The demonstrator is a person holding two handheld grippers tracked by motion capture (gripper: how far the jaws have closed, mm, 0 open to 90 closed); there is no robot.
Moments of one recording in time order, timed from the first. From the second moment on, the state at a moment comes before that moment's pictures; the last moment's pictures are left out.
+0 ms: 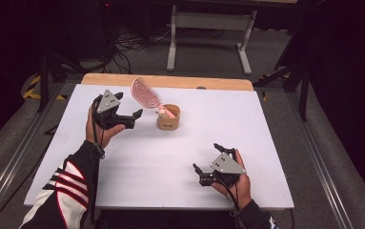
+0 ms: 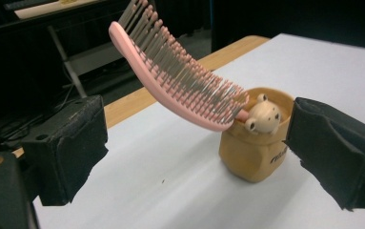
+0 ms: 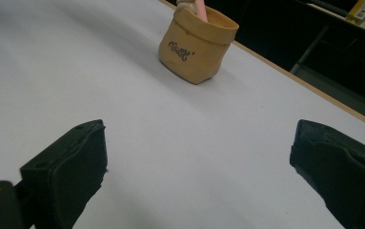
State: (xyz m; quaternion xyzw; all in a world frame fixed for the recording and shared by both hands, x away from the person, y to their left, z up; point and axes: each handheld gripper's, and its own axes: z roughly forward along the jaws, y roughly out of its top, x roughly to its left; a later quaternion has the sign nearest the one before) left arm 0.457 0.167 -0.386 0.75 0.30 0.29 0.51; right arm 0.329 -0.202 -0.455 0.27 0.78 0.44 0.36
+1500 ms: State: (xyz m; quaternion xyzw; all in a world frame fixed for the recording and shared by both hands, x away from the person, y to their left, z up) left arm 0.418 0.153 -0.414 0.76 0.25 0.30 0.52; right arm 0.329 -0.205 -0.452 0.27 0.77 0.44 0.37
